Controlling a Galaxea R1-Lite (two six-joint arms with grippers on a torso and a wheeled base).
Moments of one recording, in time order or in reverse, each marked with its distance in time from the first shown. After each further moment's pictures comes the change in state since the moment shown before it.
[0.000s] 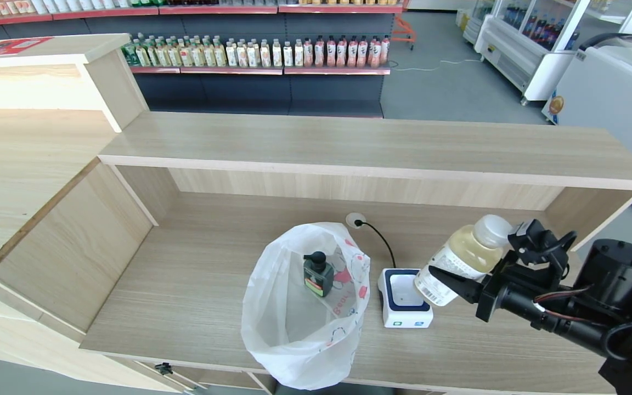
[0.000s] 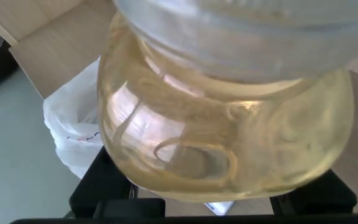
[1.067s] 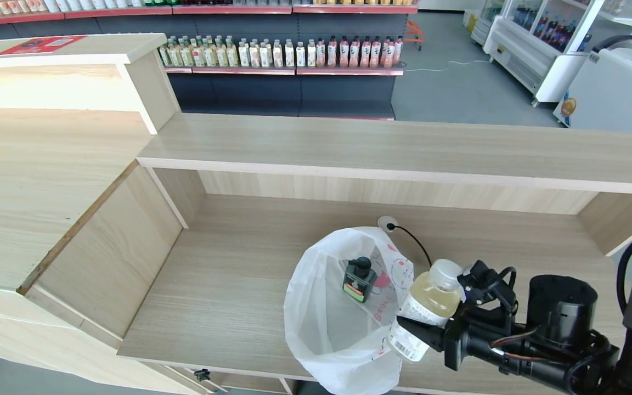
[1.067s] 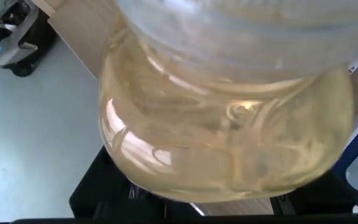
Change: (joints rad) left arm -0.001 0.000 0.000 0.000 0.000 0.001; right arm 0.196 0.141 0.067 0.000 -0.124 0.100
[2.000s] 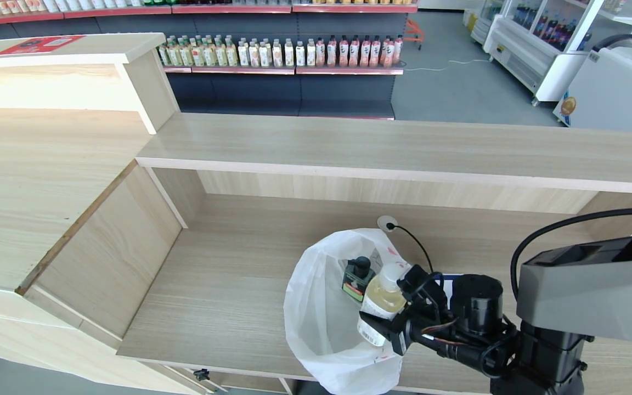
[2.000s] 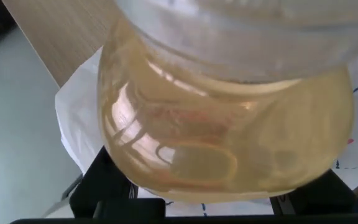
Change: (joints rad) left arm 0.001 0.000 0.000 0.000 0.000 0.000; right arm 0.092 0.267 -0.261 0.000 -0.112 -0.119
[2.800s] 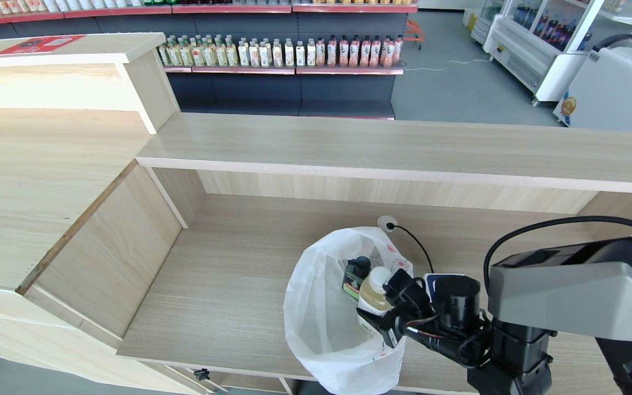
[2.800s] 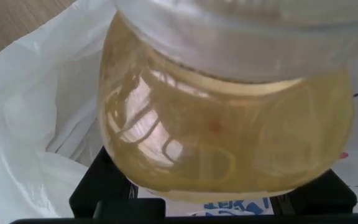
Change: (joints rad) left arm 0.000 0.000 0.000 0.000 0.000 0.000; right arm -0.018 0.118 -0.115 0.000 -0.057 -0.150
